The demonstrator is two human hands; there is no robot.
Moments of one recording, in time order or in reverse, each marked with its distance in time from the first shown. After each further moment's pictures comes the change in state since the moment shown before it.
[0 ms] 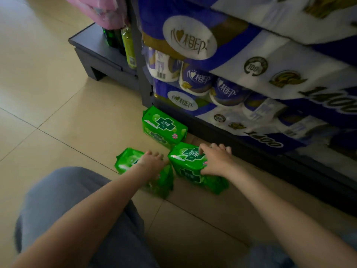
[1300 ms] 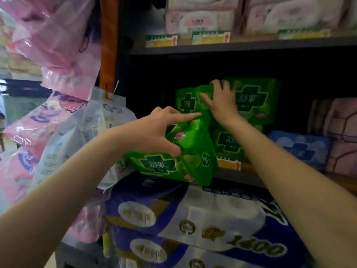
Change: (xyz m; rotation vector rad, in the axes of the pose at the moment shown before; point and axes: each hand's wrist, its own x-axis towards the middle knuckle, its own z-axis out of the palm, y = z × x) left_hand -0.280 -0.083 -0.476 -0.251 1.029 0.200; right_hand -0.149 0.026 -0.520 0.234 1.499 -0.031
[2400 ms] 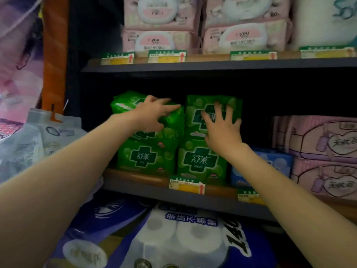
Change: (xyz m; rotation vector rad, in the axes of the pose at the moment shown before) left_hand 0.151 0.003 -0.010 0.418 0.176 -0.124; right_hand -0.015 0.092 -0.035 -0.620 -0.174 -0.054
